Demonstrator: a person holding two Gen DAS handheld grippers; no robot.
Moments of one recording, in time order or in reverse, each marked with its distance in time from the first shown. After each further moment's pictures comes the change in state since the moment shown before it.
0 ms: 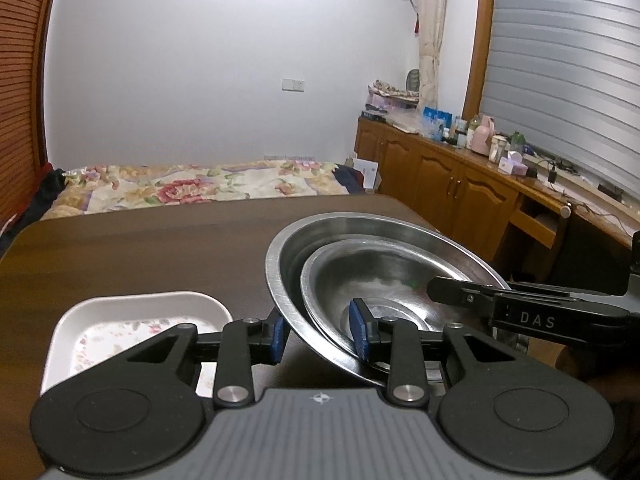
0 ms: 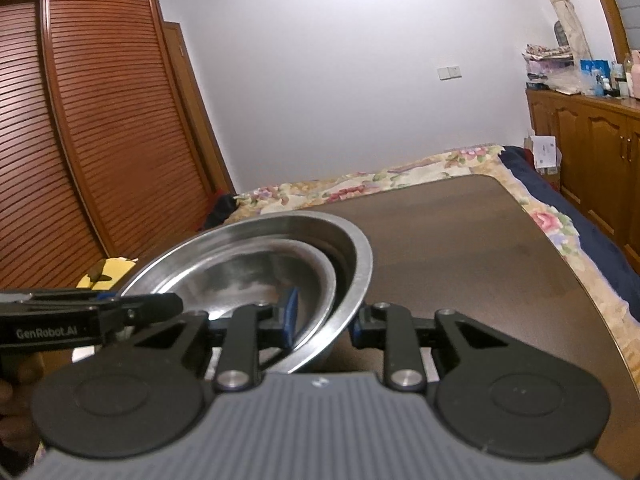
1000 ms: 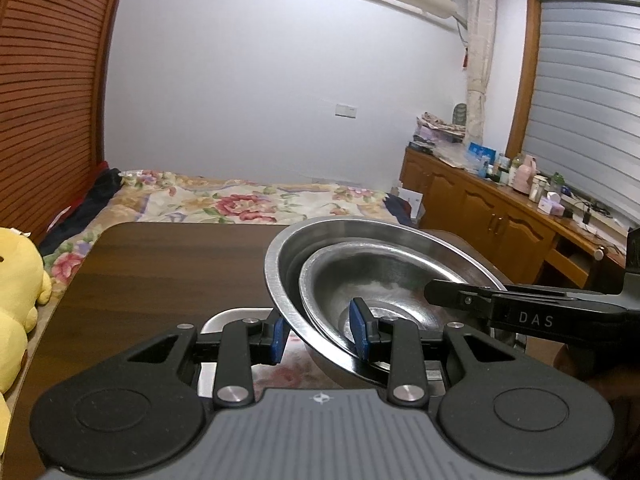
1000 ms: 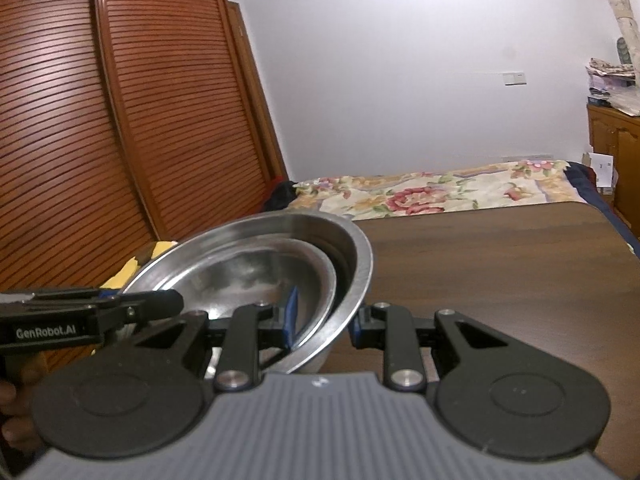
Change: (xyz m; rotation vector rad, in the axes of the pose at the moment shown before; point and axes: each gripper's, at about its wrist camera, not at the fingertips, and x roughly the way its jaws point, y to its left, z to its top) left arm -0.057 0.075 0.000 -0.091 -0.068 0.104; right arm 0.033 0.074 0.015 -0.096 0.042 0.132
